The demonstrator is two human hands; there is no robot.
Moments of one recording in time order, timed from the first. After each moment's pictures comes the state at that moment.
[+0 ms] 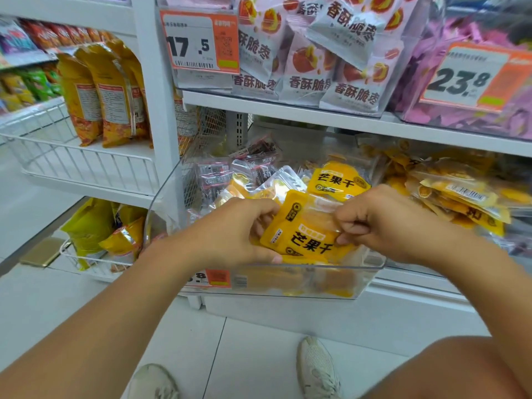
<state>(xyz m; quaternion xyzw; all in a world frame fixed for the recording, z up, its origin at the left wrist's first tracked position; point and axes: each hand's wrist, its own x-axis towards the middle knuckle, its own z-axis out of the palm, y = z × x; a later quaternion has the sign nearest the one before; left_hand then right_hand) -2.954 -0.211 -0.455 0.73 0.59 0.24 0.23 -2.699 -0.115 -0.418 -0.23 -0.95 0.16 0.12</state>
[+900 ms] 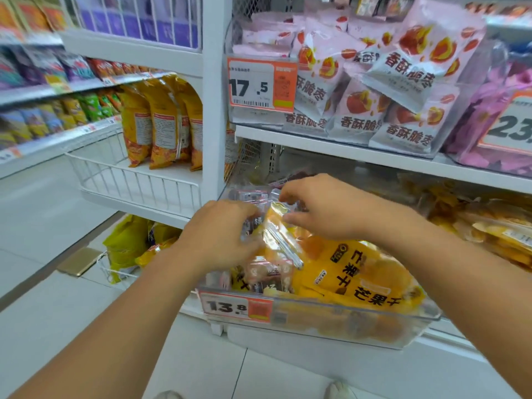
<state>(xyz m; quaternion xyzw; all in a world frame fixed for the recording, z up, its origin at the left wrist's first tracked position) -3.026 -0.213 -0.449 0.67 0.72 0.18 0.00 -2.851 -0.115 -0.381 -0.28 -0.96 0.01 0.01</state>
